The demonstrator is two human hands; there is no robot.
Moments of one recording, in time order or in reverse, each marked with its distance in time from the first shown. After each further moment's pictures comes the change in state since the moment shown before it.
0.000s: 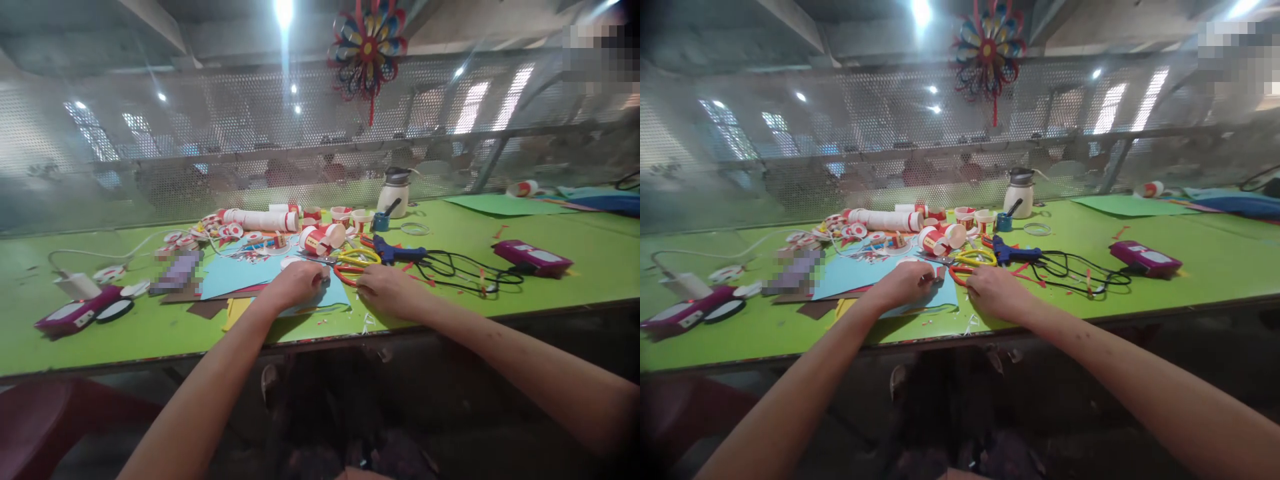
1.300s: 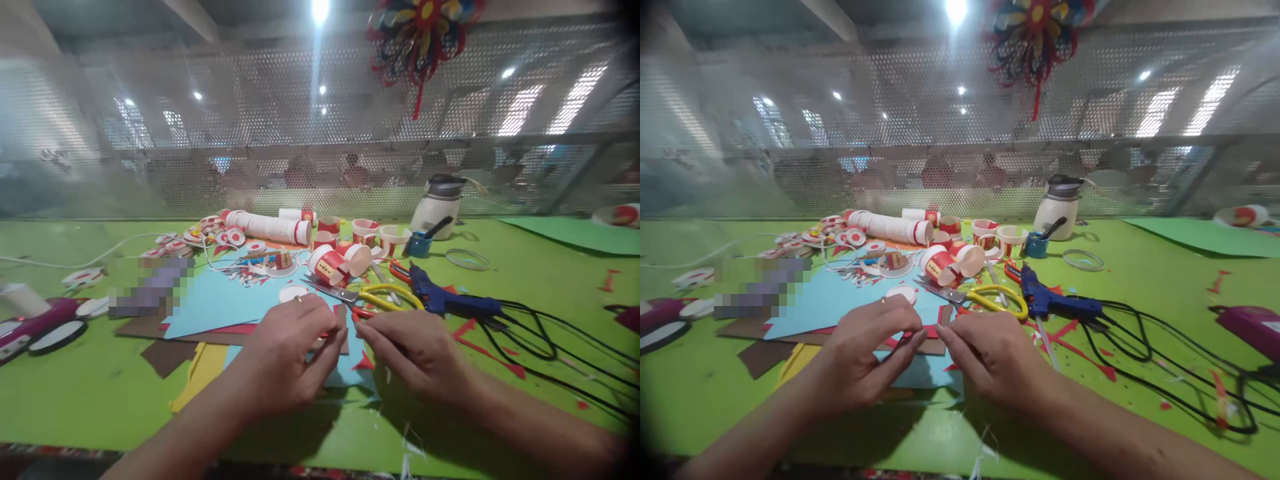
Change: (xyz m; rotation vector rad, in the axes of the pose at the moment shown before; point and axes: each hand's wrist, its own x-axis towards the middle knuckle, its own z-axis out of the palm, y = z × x) left_hand -0.012 0.021 -0.028 -0.309 0.278 0.007; right_hand 0.037 0.001 0.002 0.669 0.308 -0.093
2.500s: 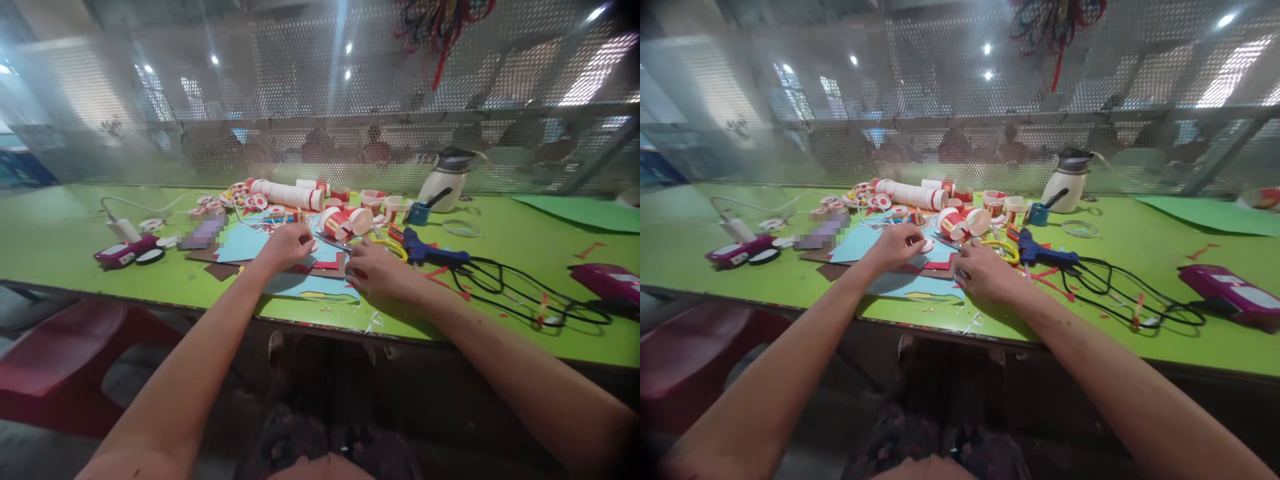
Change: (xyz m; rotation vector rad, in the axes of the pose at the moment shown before) left_hand 0.001 -0.059 0.002 0.226 0.042 -0.232; right_hand 0.004 0.012 0.003 -0.436 -0.309 -0.160
